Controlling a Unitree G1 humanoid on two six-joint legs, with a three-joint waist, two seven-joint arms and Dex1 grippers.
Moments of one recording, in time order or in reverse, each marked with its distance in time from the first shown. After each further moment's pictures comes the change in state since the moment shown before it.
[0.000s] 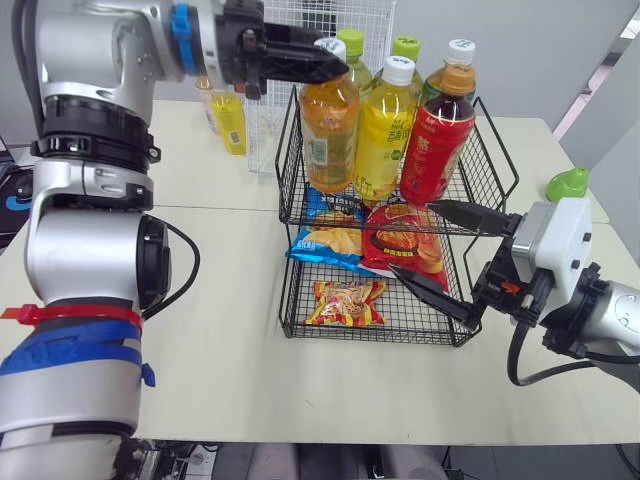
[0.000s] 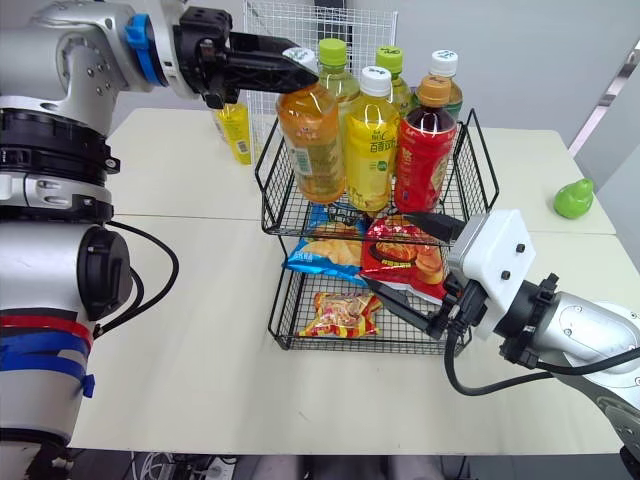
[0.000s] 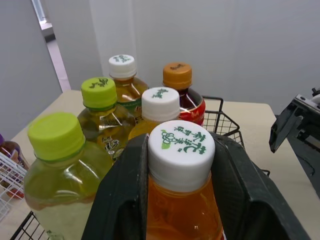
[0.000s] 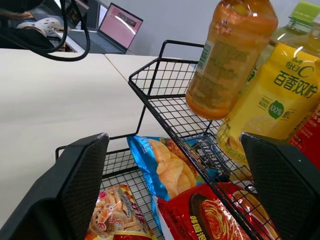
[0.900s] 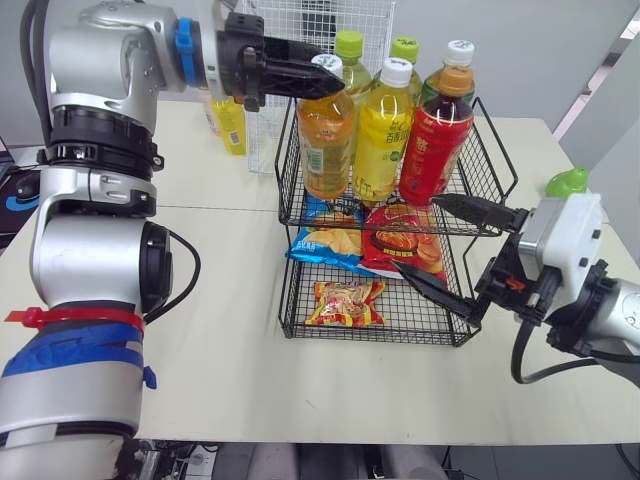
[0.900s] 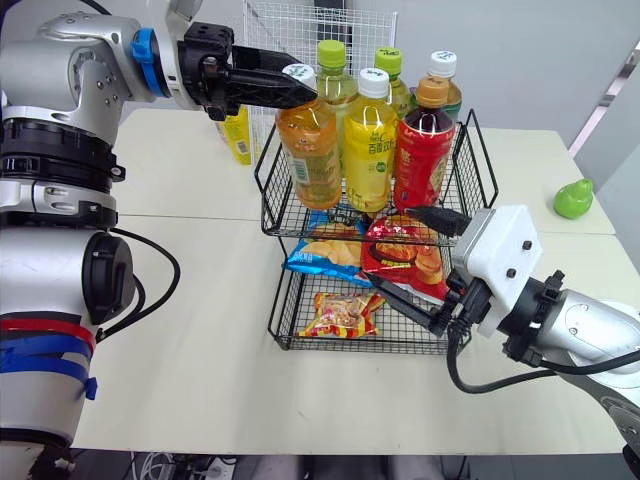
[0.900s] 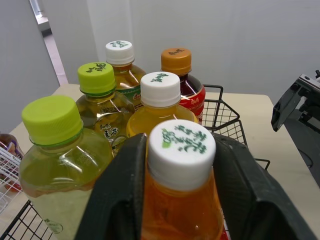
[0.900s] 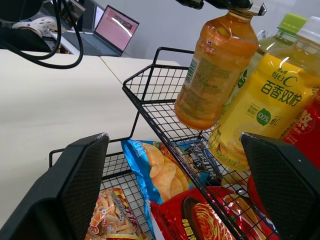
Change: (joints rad) left arm 0.015 0.003 0.000 0.011 0.020 -0.022 -0.043; right arm -0.008 0.000 -0.025 0.001 0.000 -0.002 -0.008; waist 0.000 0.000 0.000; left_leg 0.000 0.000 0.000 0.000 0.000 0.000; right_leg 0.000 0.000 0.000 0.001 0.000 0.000
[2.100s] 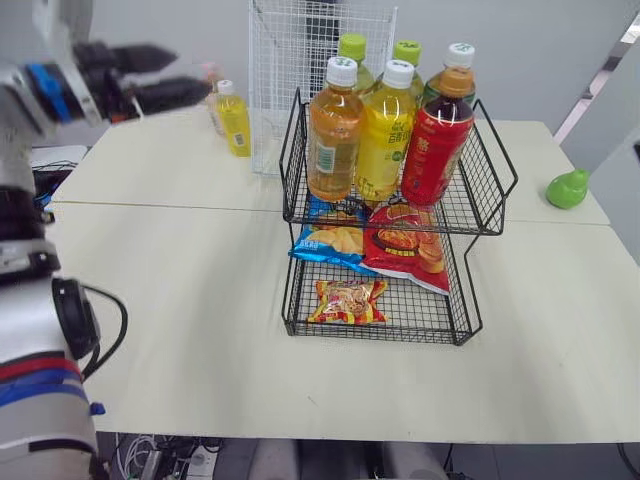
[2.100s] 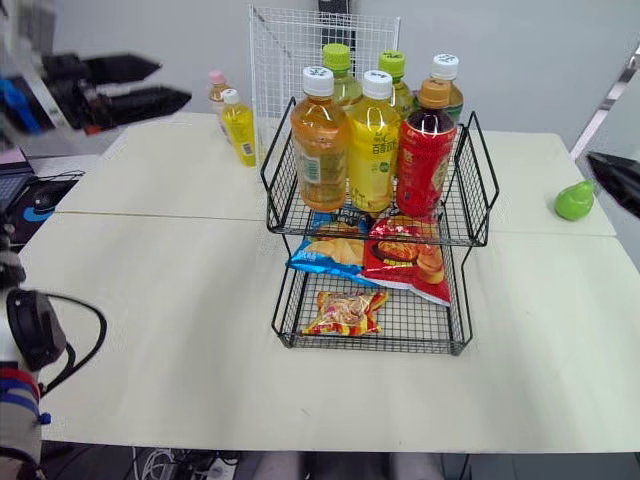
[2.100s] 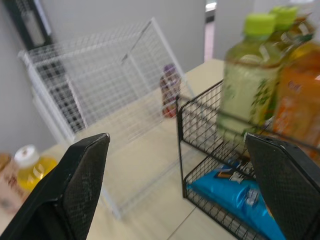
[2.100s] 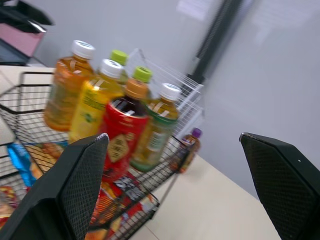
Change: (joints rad) left arm 0.459 0.299 0.278 -0.253 0.004 -0.007 0.398; right arm 0.170 -0.197 -0.735 0.519 -0.073 -0.043 0.452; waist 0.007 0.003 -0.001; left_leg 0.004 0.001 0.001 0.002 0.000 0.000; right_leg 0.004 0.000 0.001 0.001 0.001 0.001
